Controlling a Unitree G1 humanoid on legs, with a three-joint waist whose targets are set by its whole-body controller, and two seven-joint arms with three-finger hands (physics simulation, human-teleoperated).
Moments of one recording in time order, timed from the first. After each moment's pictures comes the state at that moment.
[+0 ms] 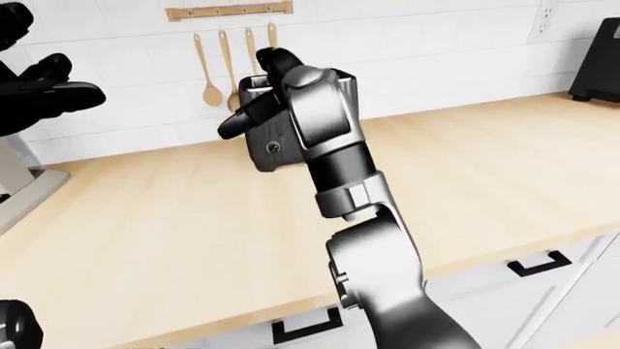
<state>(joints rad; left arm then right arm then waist) -0.82 0.69 0.38 -0.27 -0.74 1.13 0.27 -1.35 -0.03 0.01 0.59 -0.20 0.87 0.36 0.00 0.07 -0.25</state>
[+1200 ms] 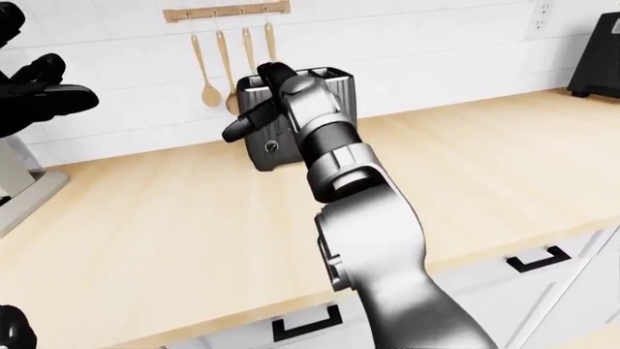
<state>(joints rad) -0.80 0.71 0.40 -0.30 -0.78 1.13 0.29 -1.56 -0.03 -0.05 1.25 -0.16 0.48 0.29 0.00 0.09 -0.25</state>
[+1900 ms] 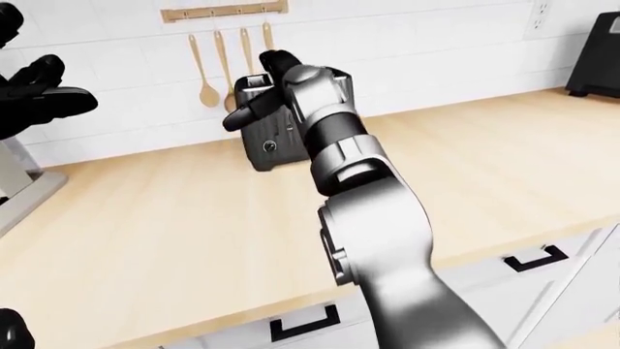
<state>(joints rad) -0.78 0.71 0.41 -0.32 -0.80 1.13 0.30 -1.60 -0.05 -0.07 1.27 -0.16 0.46 0.29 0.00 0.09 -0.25</state>
